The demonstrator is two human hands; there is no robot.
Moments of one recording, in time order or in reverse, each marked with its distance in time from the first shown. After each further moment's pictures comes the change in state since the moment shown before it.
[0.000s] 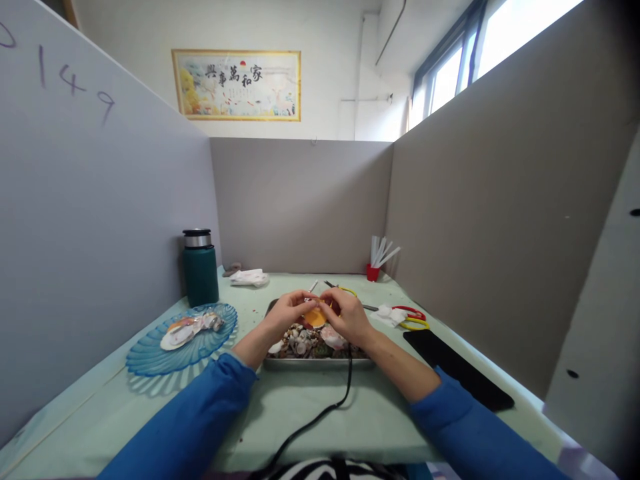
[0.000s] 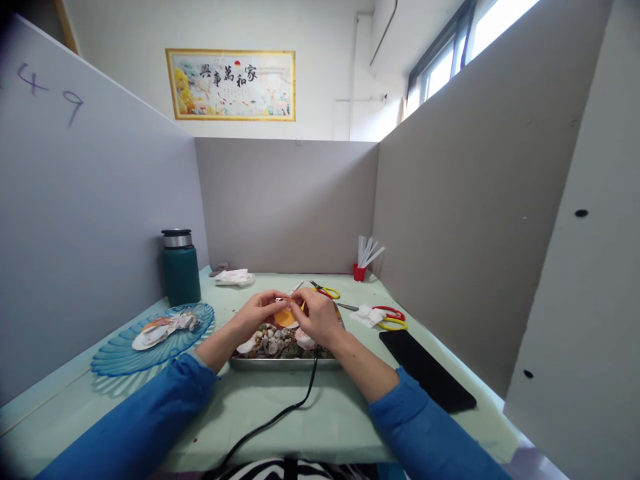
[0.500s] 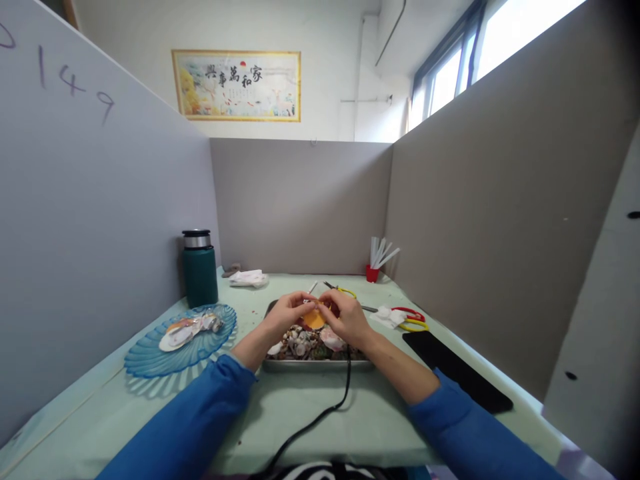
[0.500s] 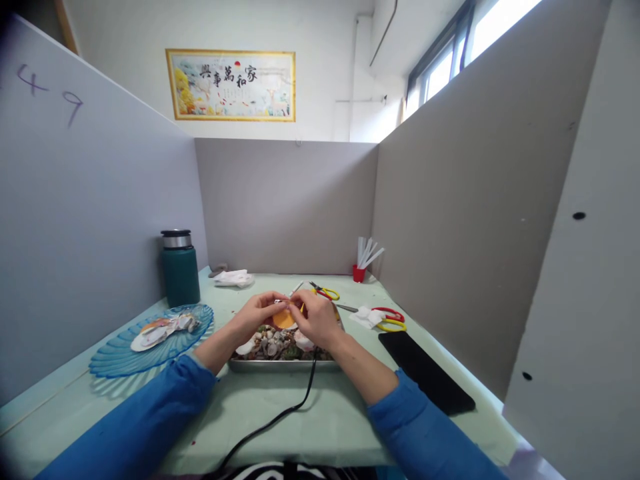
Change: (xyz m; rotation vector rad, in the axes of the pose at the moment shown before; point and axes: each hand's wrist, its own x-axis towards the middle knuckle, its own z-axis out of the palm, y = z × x) left_hand 0.000 0.001 0.001 -0.016 0.016 -0.018; right_hand 0.000 -0.001 -0.001 0.002 -0.030 0.011
